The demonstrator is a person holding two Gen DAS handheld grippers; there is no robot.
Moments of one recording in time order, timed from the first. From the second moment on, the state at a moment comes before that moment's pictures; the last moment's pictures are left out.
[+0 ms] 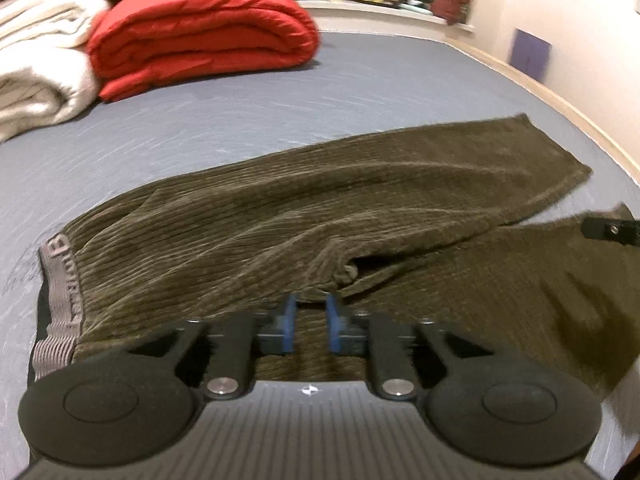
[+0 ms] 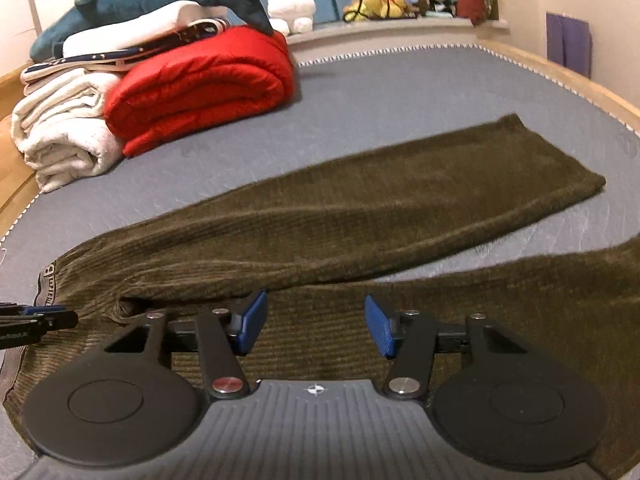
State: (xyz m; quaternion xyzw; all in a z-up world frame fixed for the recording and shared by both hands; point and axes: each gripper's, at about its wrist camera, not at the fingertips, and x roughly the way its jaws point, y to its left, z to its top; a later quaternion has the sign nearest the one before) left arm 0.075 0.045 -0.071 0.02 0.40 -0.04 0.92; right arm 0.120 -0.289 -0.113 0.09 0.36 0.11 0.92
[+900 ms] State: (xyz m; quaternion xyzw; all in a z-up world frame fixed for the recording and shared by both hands) left arm 0.255 0.200 -0.100 0.09 0.40 0.00 0.91; right arm 0.131 -0.274 -0.120 0.09 0.40 0.16 0.90
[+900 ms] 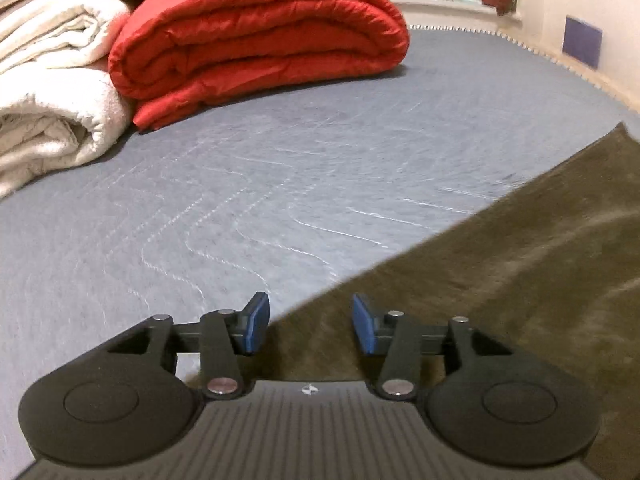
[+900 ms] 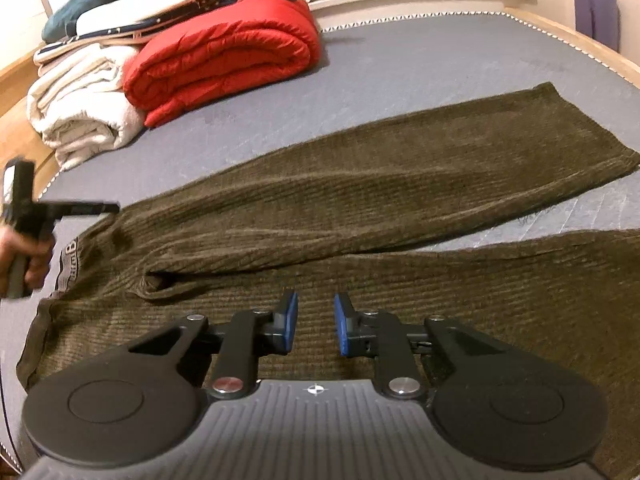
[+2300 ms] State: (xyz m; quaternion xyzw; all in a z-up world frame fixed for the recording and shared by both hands) left arm -0.078 0.033 -0.068 0.17 0.42 -0.13 0.88; right arm 0.161 -0.438 -0.087 0.26 0.32 0.04 0.91
